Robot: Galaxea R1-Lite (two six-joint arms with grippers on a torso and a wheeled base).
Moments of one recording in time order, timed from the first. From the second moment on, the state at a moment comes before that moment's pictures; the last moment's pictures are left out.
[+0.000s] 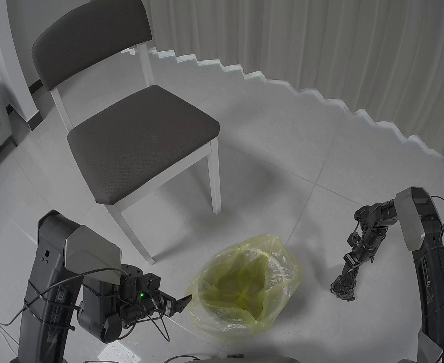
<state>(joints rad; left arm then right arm) -0.38 2.59 -0.42 -1.55 -0.13 0.05 -0.11 2.90 -2.00 0.63 0.06 -0.37</state>
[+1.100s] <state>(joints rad) -0.38 2.59 -0.42 -1.55 -0.13 0.05 0.17 2.16 -1.78 0.60 0.19 -0.38</state>
